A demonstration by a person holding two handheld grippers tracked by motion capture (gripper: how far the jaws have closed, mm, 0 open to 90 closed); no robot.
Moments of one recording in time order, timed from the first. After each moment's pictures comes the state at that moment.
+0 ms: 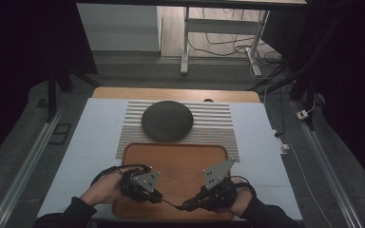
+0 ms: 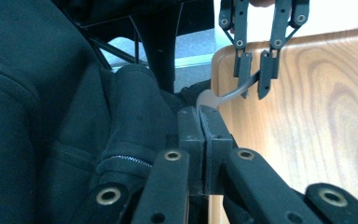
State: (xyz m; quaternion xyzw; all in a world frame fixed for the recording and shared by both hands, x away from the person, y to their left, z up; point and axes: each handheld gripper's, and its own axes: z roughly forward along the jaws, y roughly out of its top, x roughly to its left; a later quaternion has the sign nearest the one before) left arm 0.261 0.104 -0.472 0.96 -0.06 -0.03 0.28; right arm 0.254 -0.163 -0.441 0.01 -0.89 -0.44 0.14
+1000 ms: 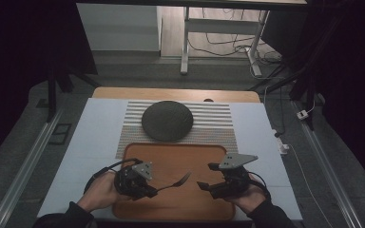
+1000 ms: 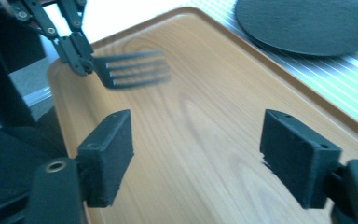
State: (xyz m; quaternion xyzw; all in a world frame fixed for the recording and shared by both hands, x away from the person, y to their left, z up) left arm 0.265 0.123 -0.467 0.95 0.14 -0.06 0.28; right arm 0.269 -0.201 -0.439 -0.25 -0.87 -0.43 -0.09
